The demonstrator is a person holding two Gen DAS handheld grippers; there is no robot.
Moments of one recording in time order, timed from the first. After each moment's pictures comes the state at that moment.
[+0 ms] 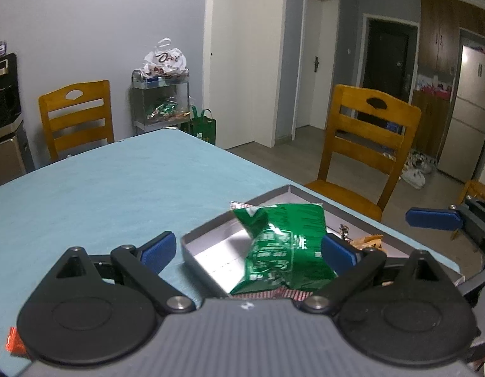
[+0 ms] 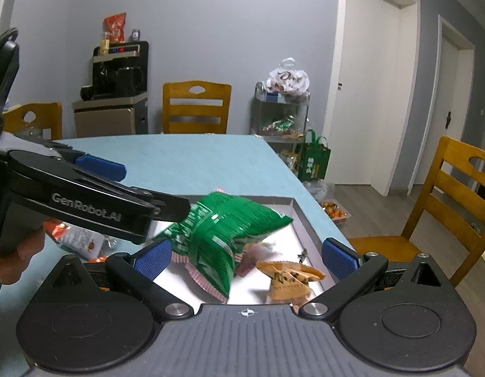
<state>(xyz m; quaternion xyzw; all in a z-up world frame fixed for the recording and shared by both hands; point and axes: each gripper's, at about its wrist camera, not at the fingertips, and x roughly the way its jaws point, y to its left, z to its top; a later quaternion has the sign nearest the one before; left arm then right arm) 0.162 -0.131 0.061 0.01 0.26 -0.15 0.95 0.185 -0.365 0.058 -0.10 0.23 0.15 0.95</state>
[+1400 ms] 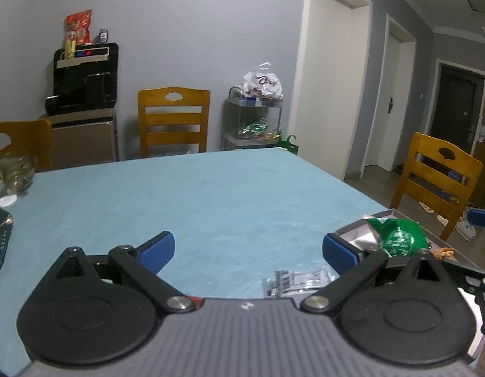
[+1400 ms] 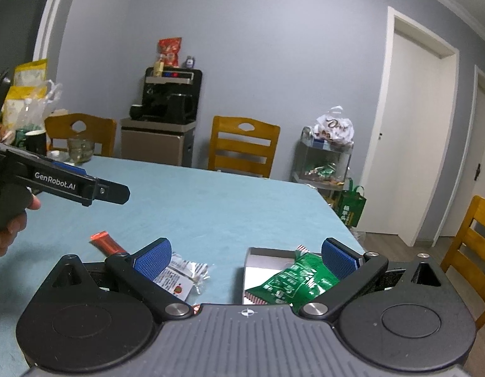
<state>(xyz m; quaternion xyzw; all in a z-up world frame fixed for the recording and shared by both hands) 0.065 0.053 0.090 -0.05 0.23 -0.01 0.97 0.140 -0.284 0.091 -0.14 0.16 0.23 0.95</state>
